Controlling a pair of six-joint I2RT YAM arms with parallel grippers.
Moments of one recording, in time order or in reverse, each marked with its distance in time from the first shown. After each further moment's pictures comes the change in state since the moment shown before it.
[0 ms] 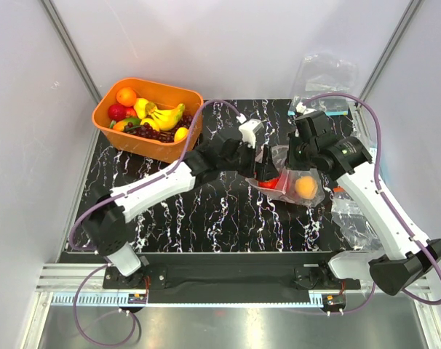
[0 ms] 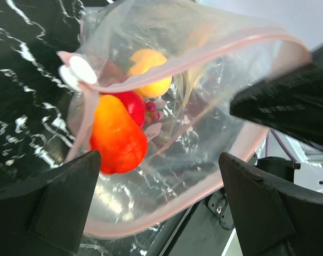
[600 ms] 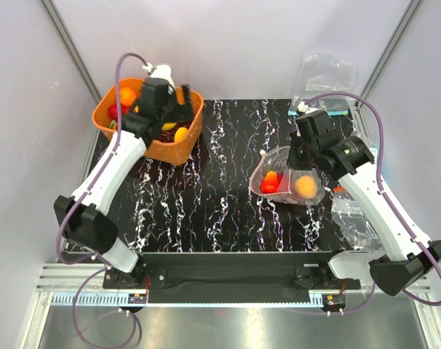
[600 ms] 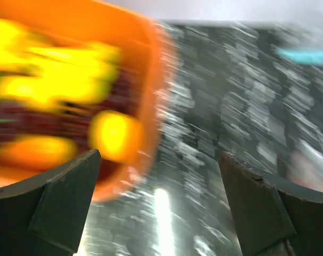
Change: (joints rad) left arm 0.454 -0.116 0.210 -0.331 -0.419 0.216; right arm 0.000 -0.005 0.019 -0.026 0.022 -0.001
